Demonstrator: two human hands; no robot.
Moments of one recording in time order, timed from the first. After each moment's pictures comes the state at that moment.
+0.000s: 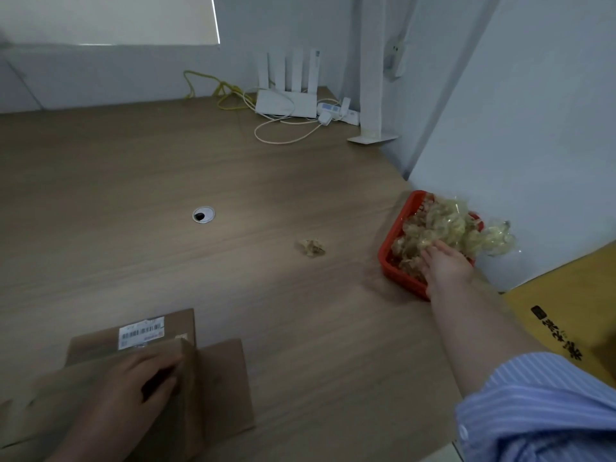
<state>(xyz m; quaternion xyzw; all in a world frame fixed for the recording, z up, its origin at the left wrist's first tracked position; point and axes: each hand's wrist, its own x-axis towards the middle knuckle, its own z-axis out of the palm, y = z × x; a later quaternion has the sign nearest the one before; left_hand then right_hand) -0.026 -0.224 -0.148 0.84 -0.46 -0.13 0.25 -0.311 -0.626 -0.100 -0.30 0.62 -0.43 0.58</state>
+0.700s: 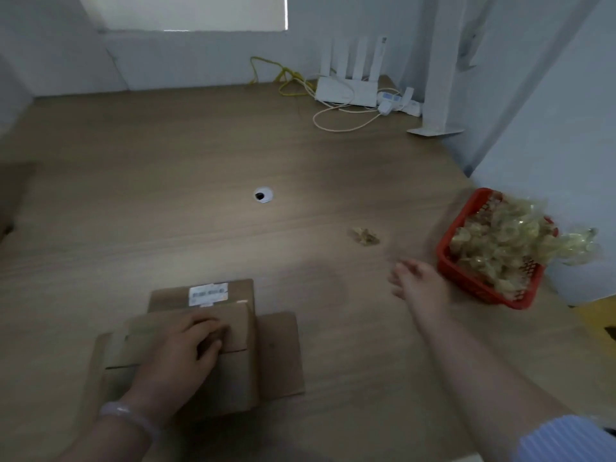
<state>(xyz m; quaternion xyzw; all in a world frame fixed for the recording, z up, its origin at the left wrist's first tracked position) -0.027 -0.197 -0.131 0.88 -0.39 -0.15 0.23 -0.237 -0.512 -0.122 -0.57 0.57 -0.24 0.54</state>
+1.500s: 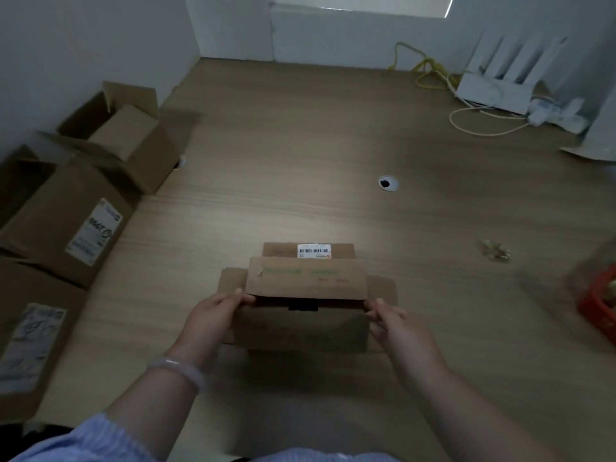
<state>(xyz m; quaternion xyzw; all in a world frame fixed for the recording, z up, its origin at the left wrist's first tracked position) 0.014 -0.076 -0.106 0.76 0.11 -0.28 0.58 -0.129 -0.300 -0.125 -0.53 0.47 -0.07 0.70</state>
